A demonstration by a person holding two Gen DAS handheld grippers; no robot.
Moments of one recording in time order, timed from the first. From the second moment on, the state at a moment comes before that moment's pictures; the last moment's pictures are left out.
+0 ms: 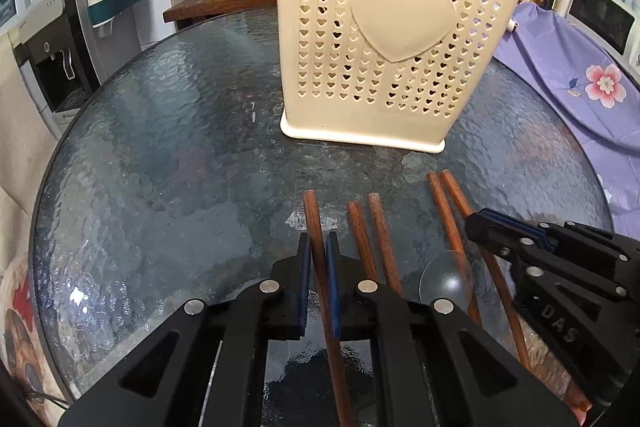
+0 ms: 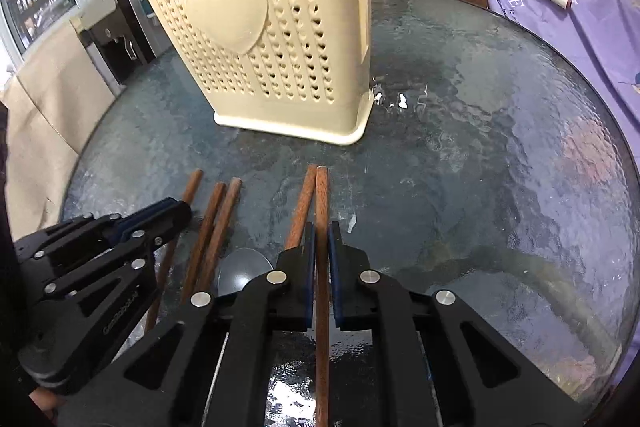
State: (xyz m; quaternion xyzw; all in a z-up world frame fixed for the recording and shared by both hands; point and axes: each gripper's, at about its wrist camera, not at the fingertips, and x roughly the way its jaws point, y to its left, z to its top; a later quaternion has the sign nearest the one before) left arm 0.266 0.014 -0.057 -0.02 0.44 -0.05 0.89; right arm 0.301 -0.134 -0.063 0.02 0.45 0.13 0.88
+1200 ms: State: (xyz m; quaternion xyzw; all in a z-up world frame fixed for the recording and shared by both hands) left arm 0.191 0.032 0.079 -0.06 0.29 -0.15 0.94; right arm 0.218 -0.198 0.076 0.08 0.27 0.31 0.91
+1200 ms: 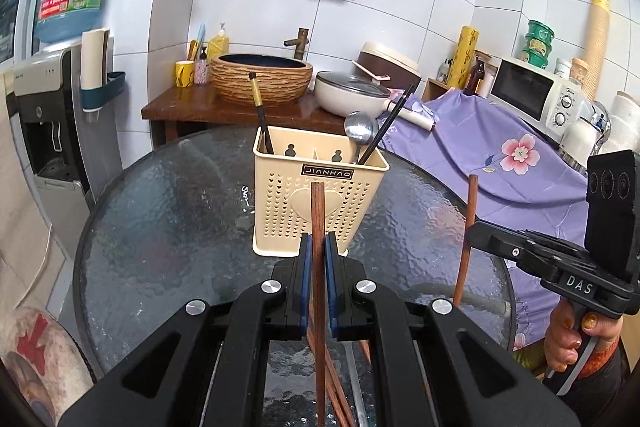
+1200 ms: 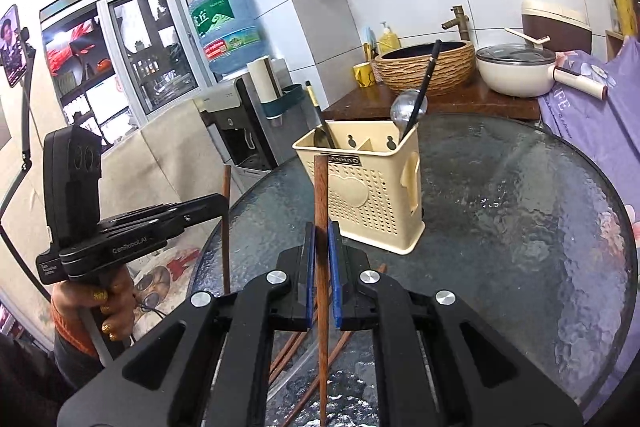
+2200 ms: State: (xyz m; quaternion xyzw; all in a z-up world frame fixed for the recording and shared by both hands) left arm 0.200 0.038 0.167 -0.04 0.22 -0.18 0.96; right arm 0.223 -0.180 0.164 0.03 0.22 0.33 0.92
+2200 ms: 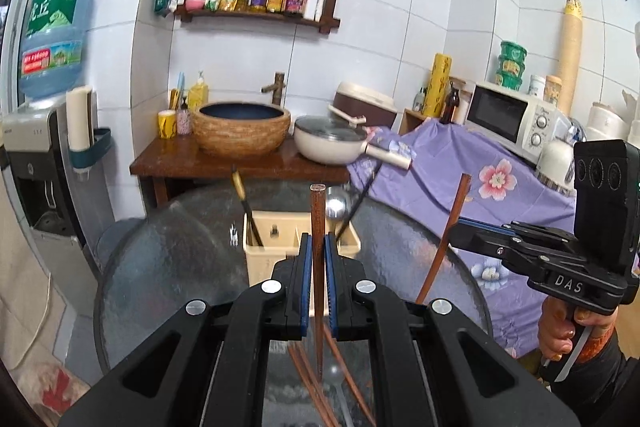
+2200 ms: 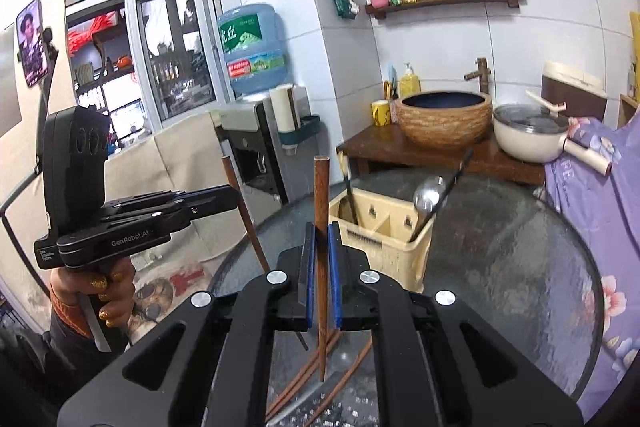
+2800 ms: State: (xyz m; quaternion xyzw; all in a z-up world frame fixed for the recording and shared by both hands) left arm 0.302 0.029 0.250 -0.07 0.17 -0.10 0.98; right arm 0.314 -0.151 0.246 0.03 0.11 0.22 0.97
